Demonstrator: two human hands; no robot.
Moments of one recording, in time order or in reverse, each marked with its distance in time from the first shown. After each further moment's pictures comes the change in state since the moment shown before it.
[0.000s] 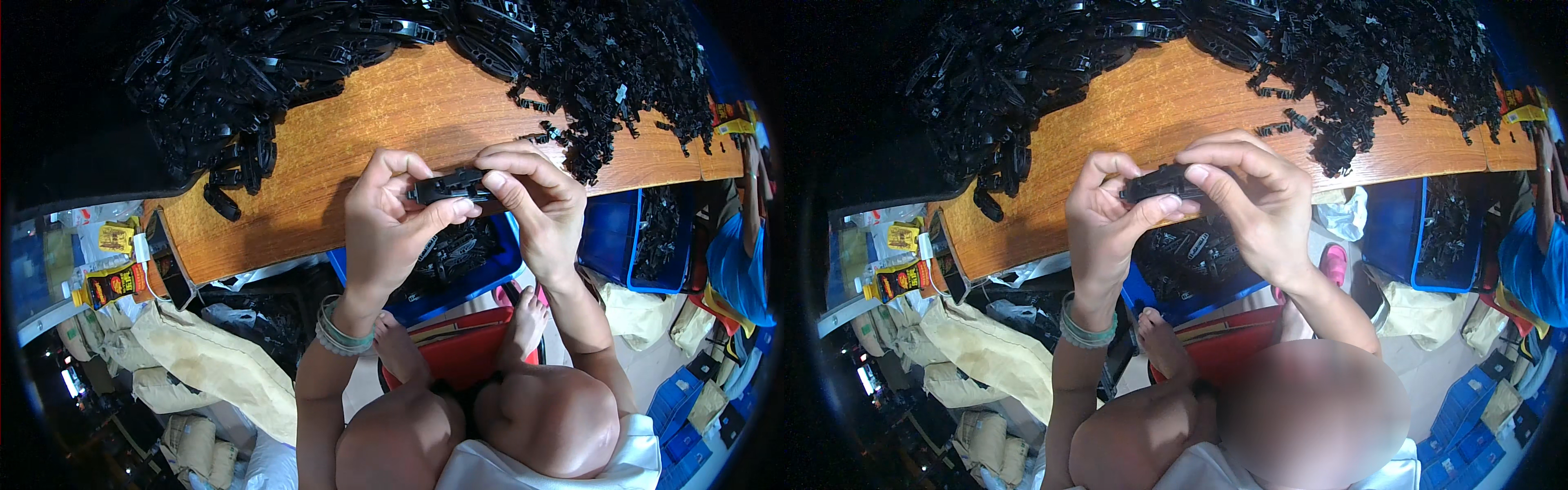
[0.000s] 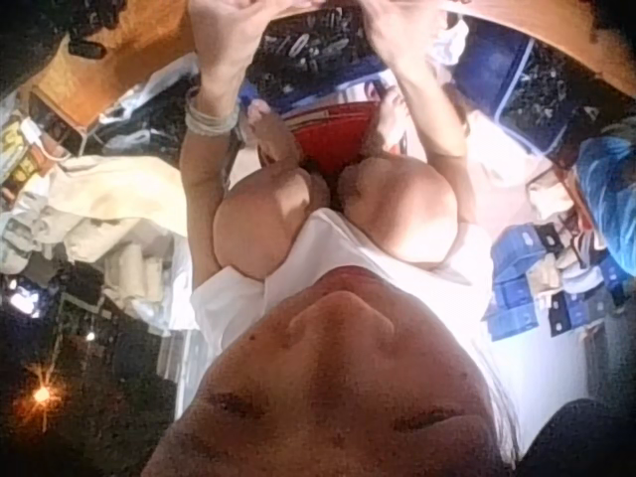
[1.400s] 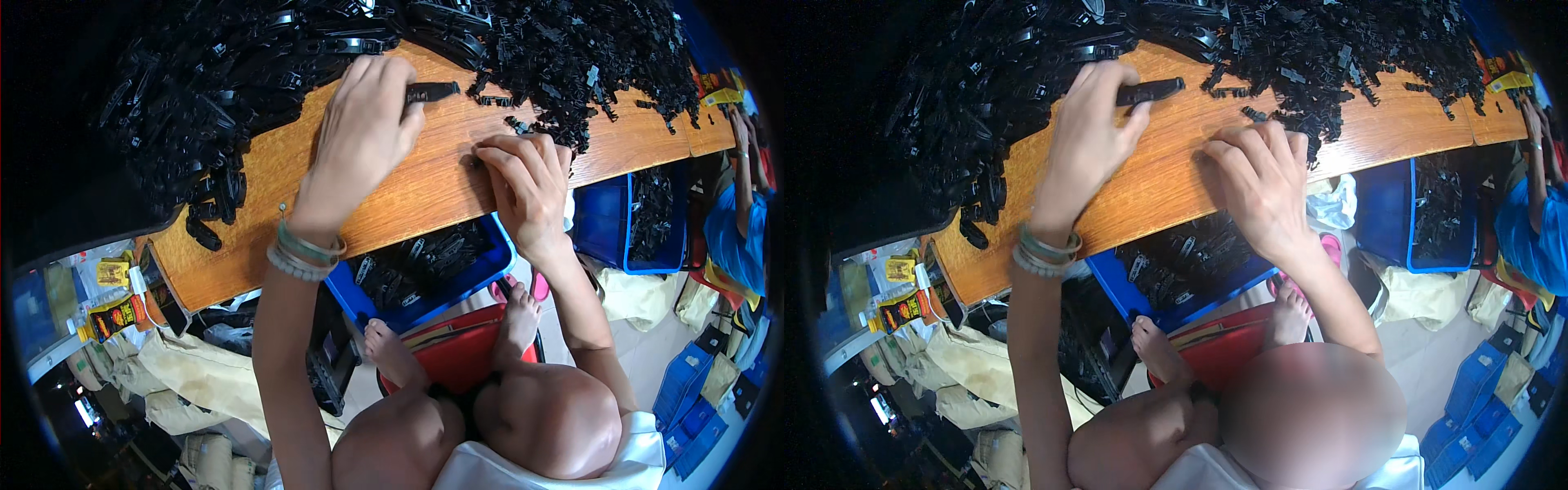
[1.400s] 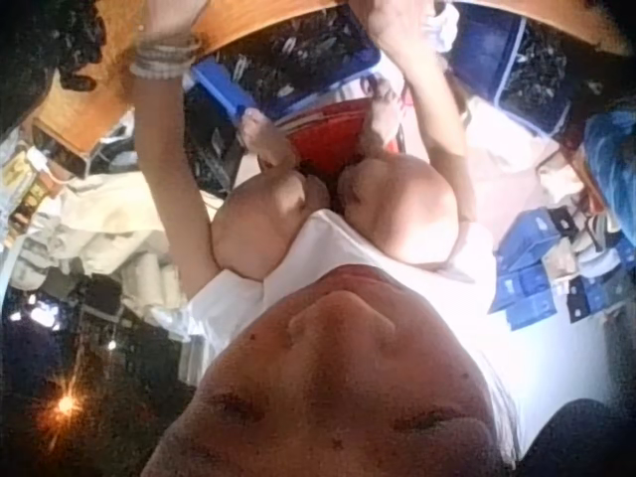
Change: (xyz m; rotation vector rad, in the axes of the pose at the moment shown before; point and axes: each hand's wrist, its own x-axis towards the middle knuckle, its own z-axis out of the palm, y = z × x) left_hand 0.105 -0.001 -0.001 1.367 -0.171 0.782; right_hand 0.010 0.025 -0.051 -1.211 0.000 -0.626
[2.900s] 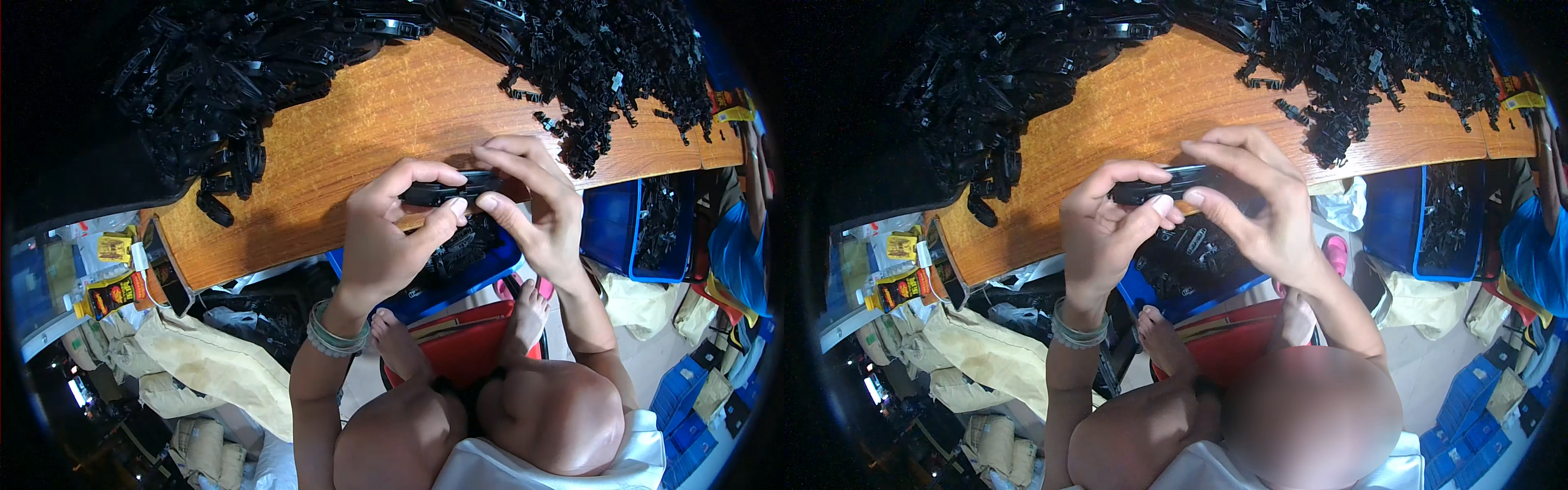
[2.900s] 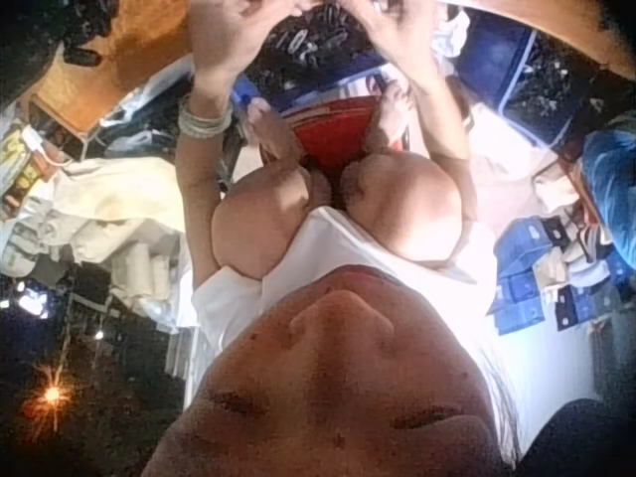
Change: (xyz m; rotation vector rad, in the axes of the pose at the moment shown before) left_hand -0.074 0.064 -0.040 -1.174 -0.034 -0.737; right_hand 0.009 -0.040 -0.012 0.688 -0.001 0.233
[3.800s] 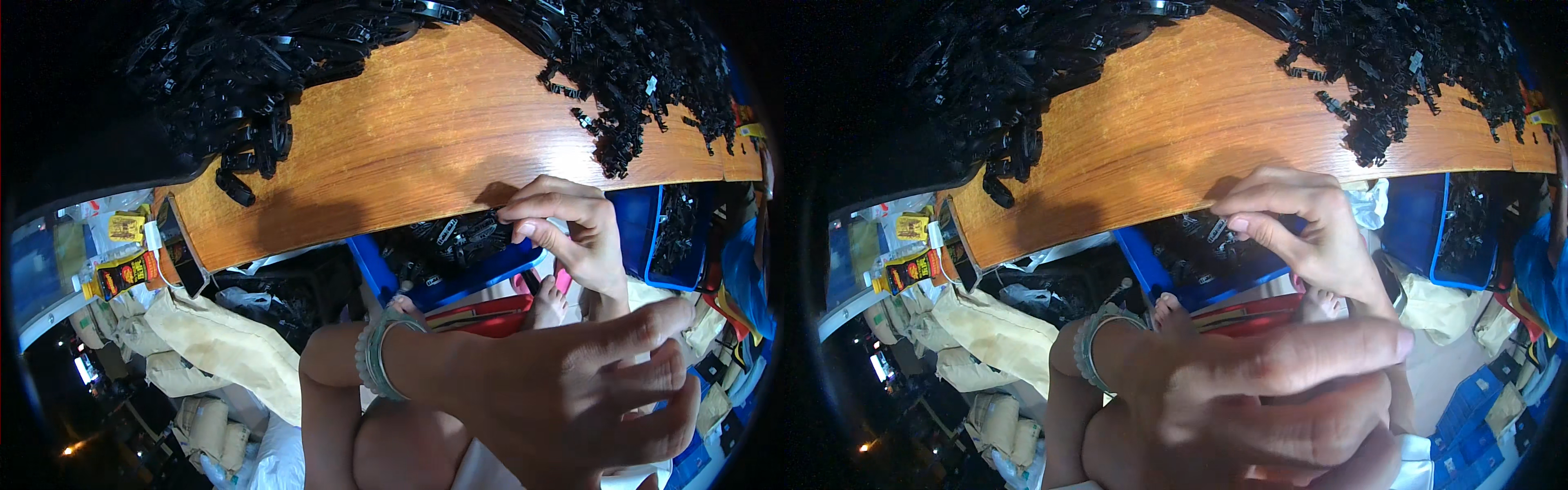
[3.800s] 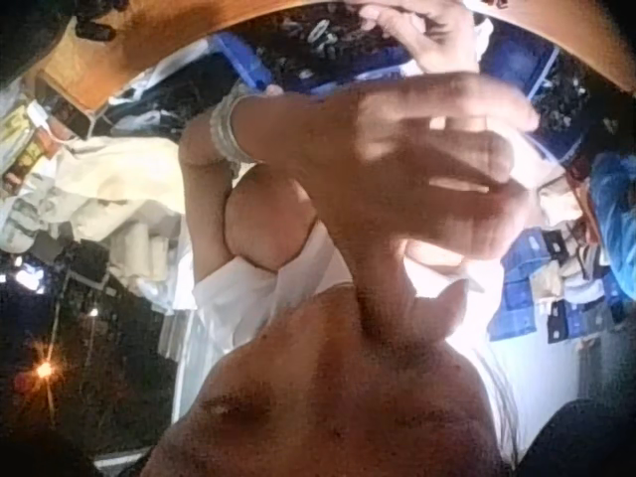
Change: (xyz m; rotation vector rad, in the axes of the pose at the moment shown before) left_hand -0.038 0.057 0.089 0.114 -0.135 1.023; right_hand -0.001 -0.007 -0.012 0.344 -0.422 0.273
